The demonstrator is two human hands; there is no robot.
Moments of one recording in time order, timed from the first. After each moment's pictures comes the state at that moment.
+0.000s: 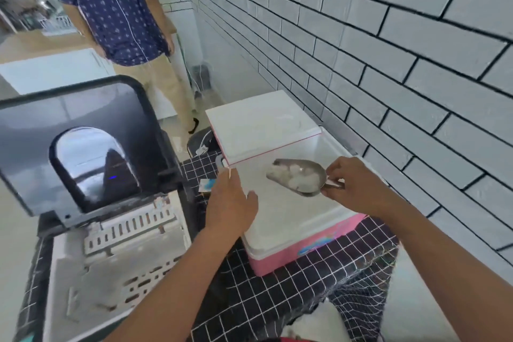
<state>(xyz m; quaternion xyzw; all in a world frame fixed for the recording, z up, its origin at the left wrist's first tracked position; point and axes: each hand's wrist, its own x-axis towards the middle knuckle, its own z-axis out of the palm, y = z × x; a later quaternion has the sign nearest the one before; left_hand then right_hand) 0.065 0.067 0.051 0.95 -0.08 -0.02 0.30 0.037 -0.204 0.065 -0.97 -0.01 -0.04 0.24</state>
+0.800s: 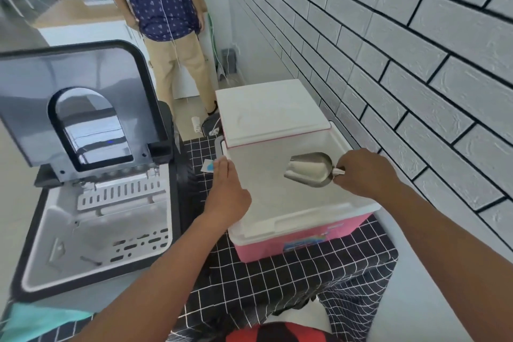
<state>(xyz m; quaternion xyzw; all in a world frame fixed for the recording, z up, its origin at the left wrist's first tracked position) 0.065 0.042 0.014 0.95 -0.02 -0.07 0.30 0.071 -0.238 0.071 -1.00 -0.01 0.03 0.01</state>
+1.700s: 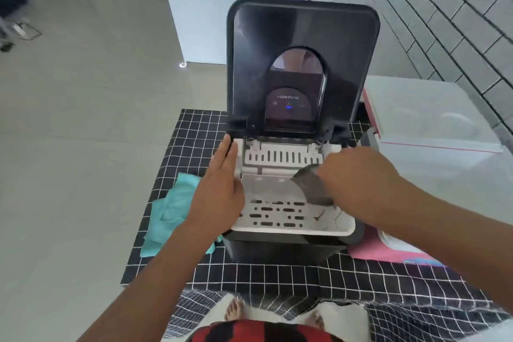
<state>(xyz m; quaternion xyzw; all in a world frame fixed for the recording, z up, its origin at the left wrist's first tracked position) -0.036 0.342 0.033 0.94 0.06 0.10 0.33 0.021 0.134 0.145 -0.91 -0.36 0.06 -0.22</state>
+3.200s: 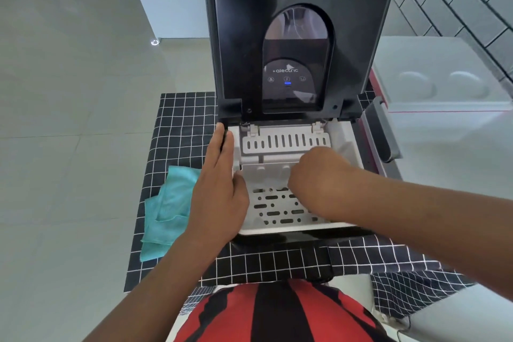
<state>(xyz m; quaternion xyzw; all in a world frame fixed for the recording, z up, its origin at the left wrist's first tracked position) -0.034 0.347 0.017 0.92 0.03 0.13 0.38 0.027 0.200 0.105 -0.79 -0.39 0.24 -0.40</state>
